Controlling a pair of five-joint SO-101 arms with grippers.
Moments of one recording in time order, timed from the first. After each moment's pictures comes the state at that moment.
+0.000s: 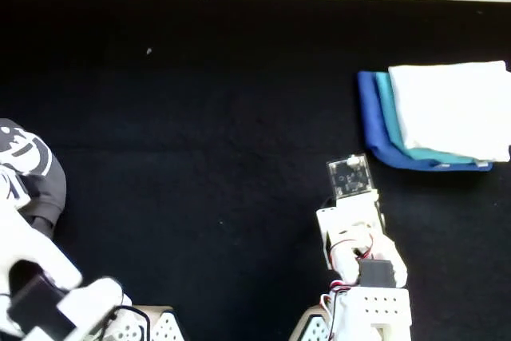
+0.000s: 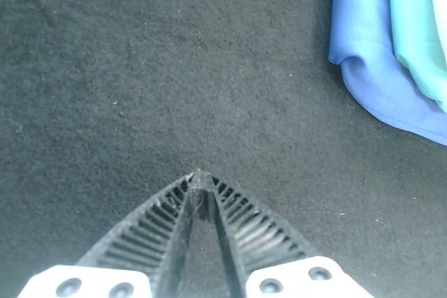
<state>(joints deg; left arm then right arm) -57.5 -10.3 37.6 44.8 -17.7 -2.9 -84.7 95.1 42.6 17.8</state>
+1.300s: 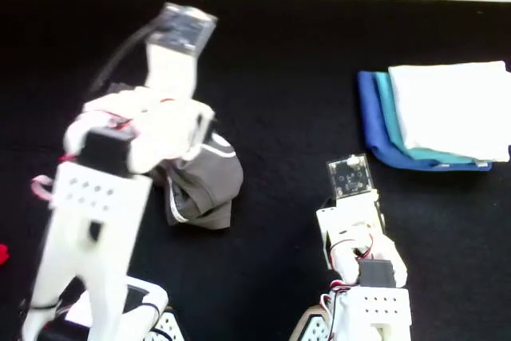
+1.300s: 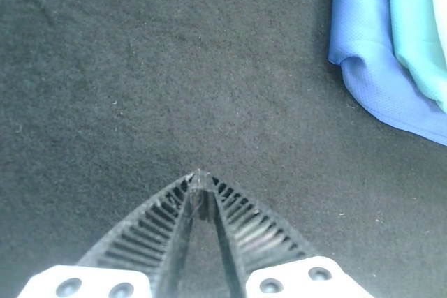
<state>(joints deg) 7.1 -34.7 13.2 72.3 -4.9 -2.9 -84.7 95.1 42.6 17.8</state>
